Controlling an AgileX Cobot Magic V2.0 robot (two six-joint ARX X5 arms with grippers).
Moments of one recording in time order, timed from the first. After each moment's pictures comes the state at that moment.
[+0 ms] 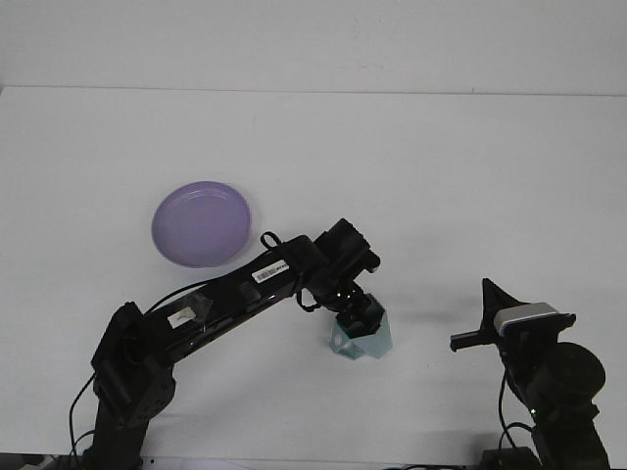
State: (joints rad) left arm -0.85 2.01 1.71 -0.77 0.34 -0.05; right arm 0.07 0.44 0.54 -0.30 -0.13 -0.01
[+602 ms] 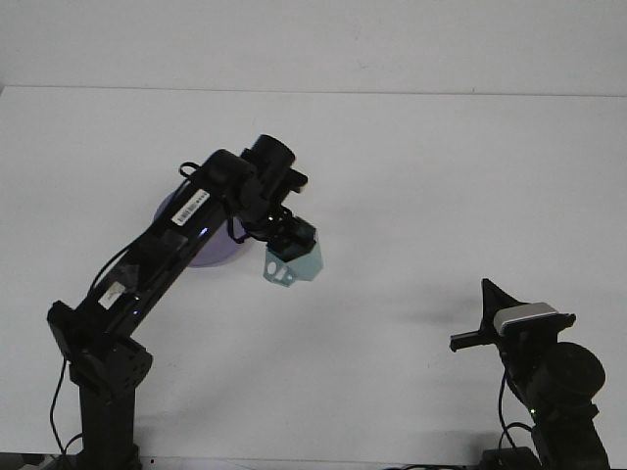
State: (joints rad) left arm -0.51 1.99 2.12 -1.26 0.19 0.04; right arm 0.07 0.44 0.54 -0.30 -0.13 -0.01
